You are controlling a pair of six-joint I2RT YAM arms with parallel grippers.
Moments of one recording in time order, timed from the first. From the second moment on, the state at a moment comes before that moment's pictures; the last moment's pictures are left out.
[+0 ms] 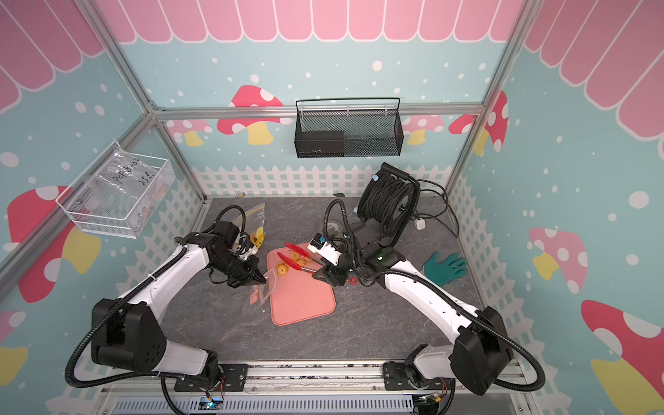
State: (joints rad) left arm -0.14 1.46 1.12 -1.12 0.58 -0.35; right arm 0.63 1.34 1.09 -0.51 -0.51 -0.34
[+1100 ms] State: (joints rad) left arm -0.14 1.44 1.11 -1.12 0.57 -0.36; right arm 0.83 1.94 1.41 -0.61 -0.10 -0.53
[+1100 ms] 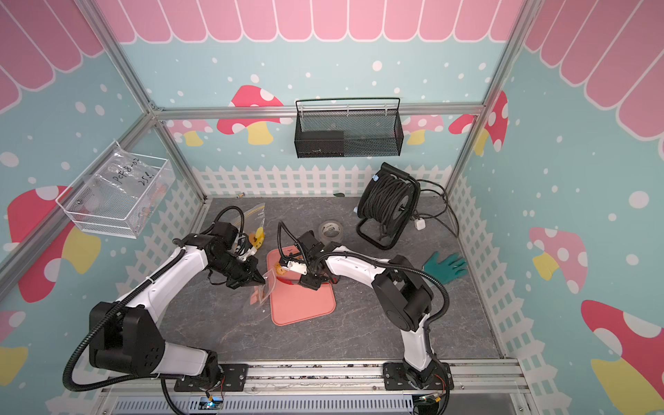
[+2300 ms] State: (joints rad) left arm -0.14 1.46 1.12 -1.12 0.54 -0.34; right arm 0.83 1.43 1.25 -0.68 -0.27 -0.40
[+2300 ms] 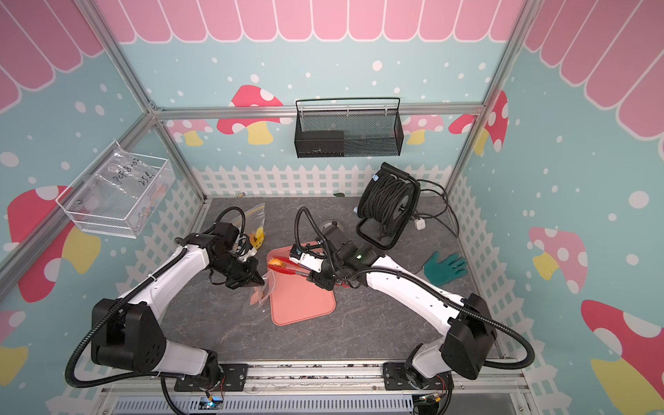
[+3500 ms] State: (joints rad) left arm -0.10 1.42 1.12 -1.12 0.62 -0.36; right arm 0.67 1.49 1.20 -0.60 -0.32 -0.44
